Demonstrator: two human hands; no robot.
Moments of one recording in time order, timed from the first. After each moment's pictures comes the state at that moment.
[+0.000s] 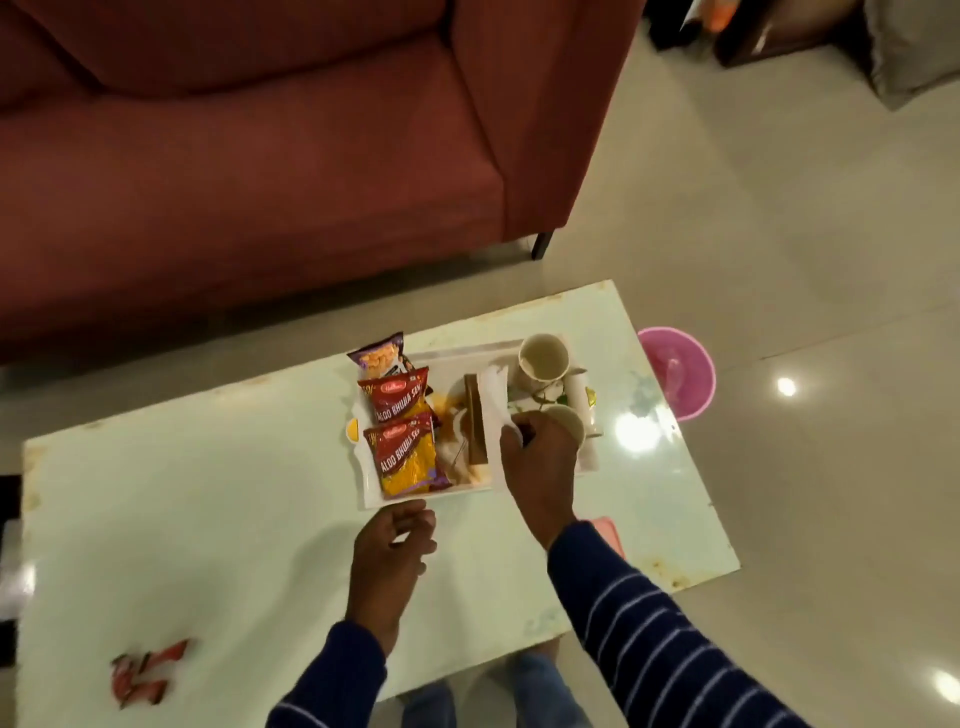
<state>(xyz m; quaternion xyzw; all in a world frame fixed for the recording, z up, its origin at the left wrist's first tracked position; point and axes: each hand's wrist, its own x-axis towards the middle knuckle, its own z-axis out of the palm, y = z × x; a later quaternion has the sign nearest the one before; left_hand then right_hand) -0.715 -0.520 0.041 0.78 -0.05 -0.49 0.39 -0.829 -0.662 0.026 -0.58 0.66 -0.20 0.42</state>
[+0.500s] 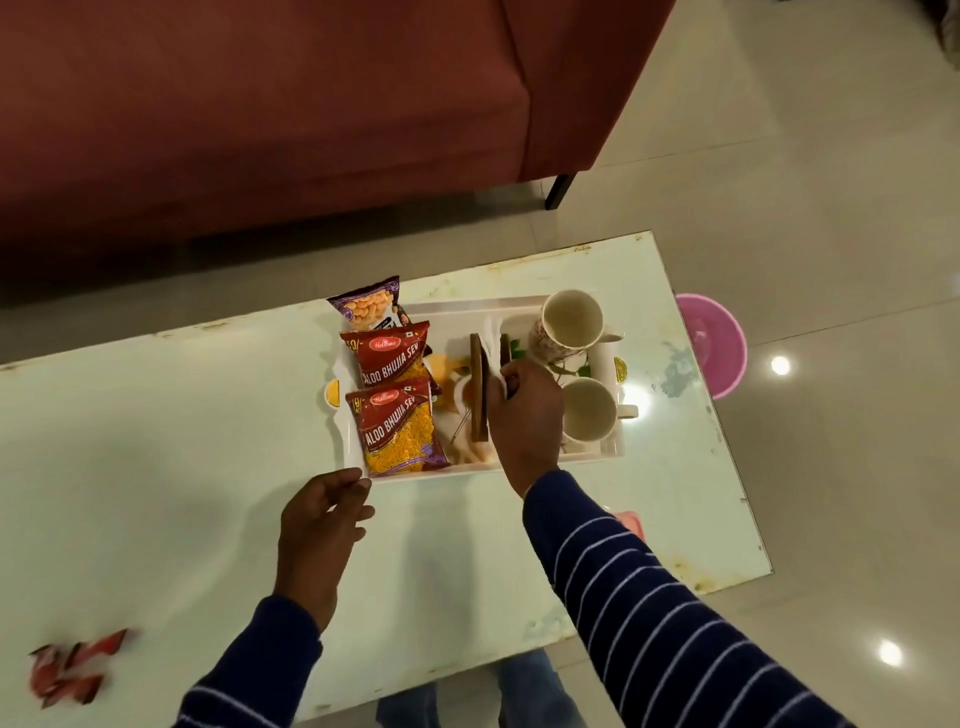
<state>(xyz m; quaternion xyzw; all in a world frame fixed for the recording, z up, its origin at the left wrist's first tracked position) -0.654 -0.508 -0.051 0.79 -0.02 -0.44 0.42 -0.792 -0.689 -0.077 -0.62 0.67 -0.18 0.36</state>
